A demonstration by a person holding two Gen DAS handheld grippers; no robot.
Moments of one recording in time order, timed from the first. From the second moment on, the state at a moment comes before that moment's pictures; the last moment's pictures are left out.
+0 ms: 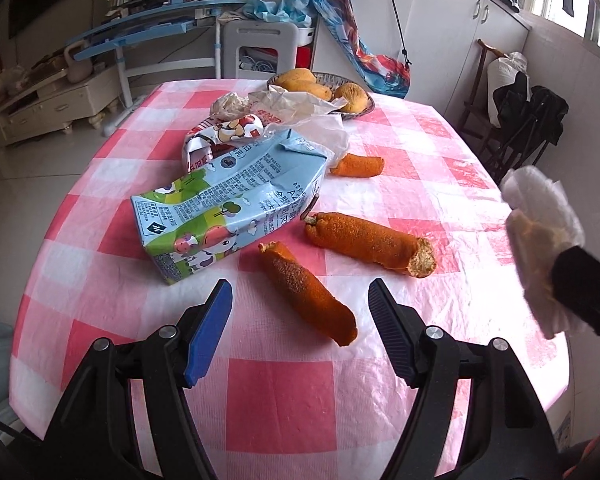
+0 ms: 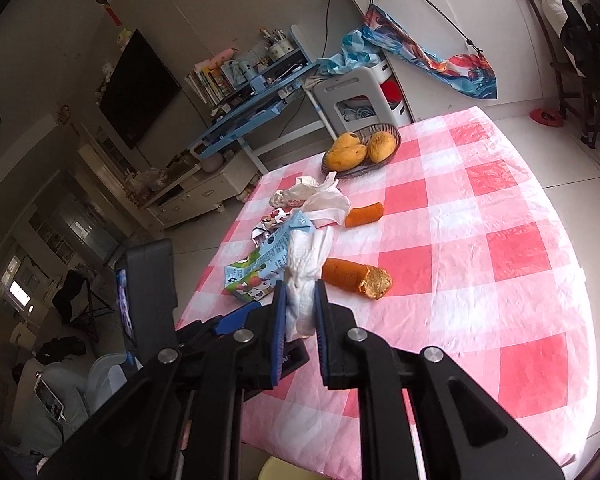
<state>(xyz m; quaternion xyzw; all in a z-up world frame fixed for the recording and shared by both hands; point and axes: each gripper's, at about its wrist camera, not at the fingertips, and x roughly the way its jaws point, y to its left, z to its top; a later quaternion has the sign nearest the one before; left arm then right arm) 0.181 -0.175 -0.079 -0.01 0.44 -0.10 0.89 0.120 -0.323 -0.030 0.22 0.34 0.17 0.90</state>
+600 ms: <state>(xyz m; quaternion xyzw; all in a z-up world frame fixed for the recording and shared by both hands) 0.128 -0.106 -0.072 -0.04 0.42 -0.13 0.89 0.110 -0.300 -0.040 0.19 0.37 0.19 0.89</state>
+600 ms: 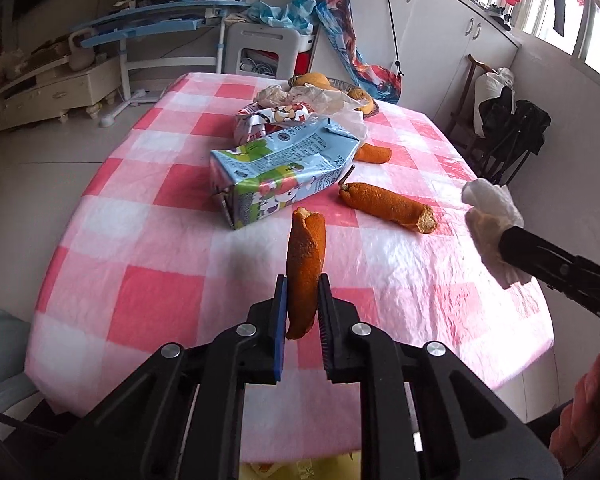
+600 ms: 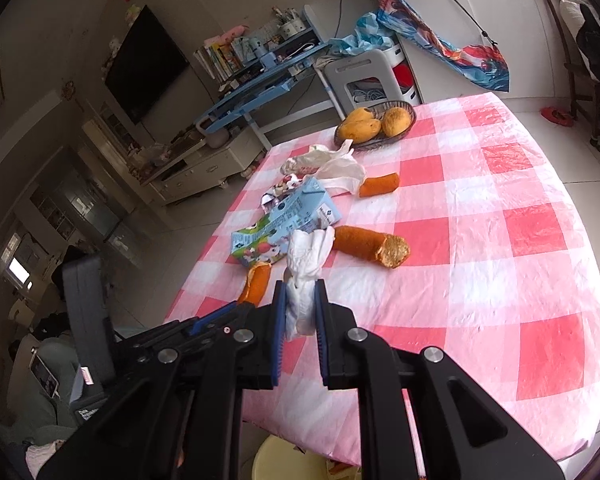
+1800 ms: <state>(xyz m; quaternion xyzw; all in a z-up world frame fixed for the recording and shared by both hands) -0.052 -0.009 -0.058 -0.06 0.38 -0.10 0.92 0.001 -0.243 -0.067 0.12 0.38 0.14 0.90</state>
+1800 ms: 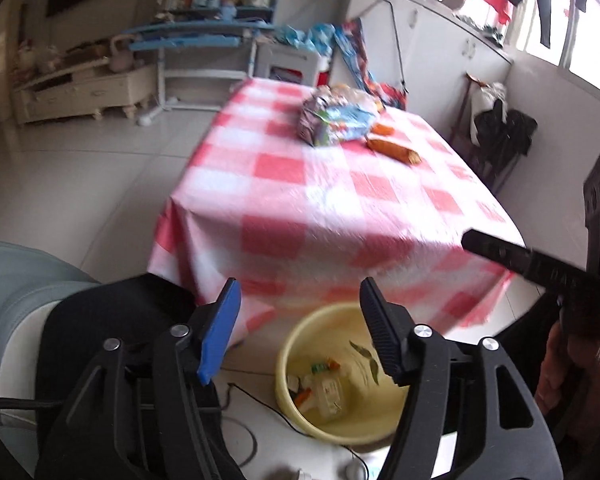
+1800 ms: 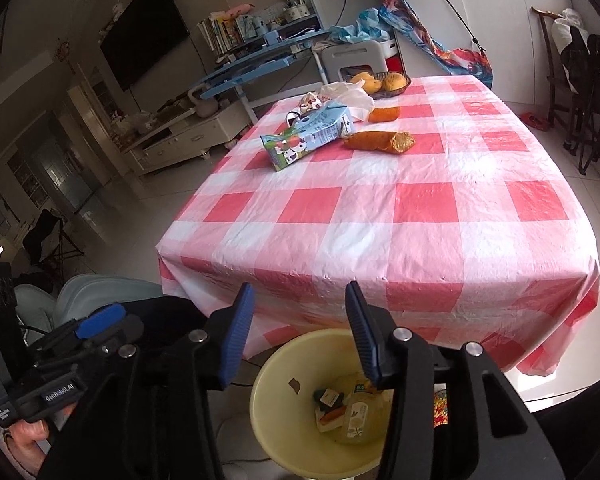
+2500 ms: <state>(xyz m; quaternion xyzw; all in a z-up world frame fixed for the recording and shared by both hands) 0.002 -0.026 -0.052 -0.07 0.34 -0.07 0.93 0.004 -0.225 -0.075 0.07 0.38 0.12 0.91</state>
